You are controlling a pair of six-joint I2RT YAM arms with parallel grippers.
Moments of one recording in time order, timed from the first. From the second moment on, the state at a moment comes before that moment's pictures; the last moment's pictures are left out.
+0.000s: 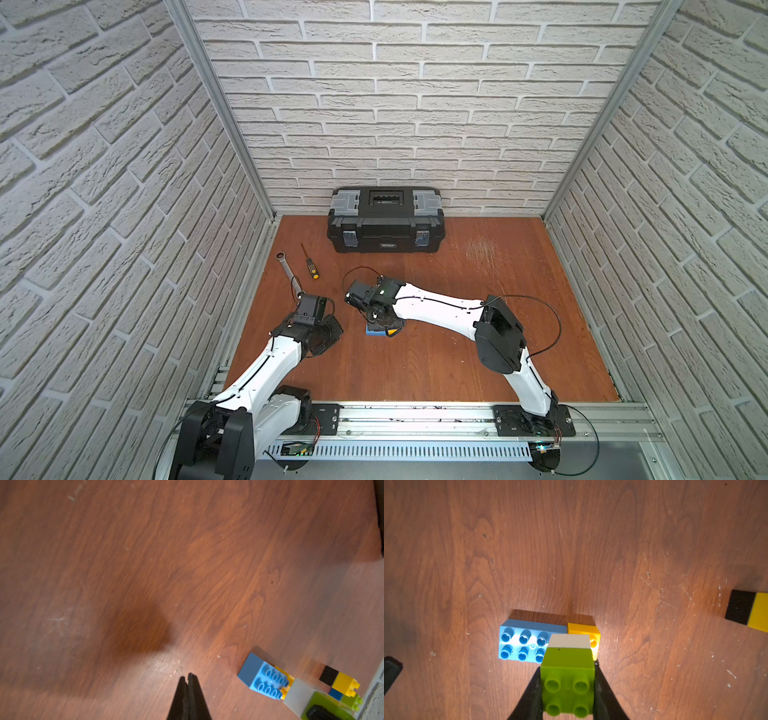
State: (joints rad) left arm -0.22 1.02 0.45 -0.53 0.16 -0.85; right arm 1.03 2.20 1.89 -1.14 0.27 0.98
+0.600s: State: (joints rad) left arm -0.23 1.04 0.45 -0.53 0.16 -0.85; right arm 1.03 2.20 1.88 -1.11 0.26 1.00
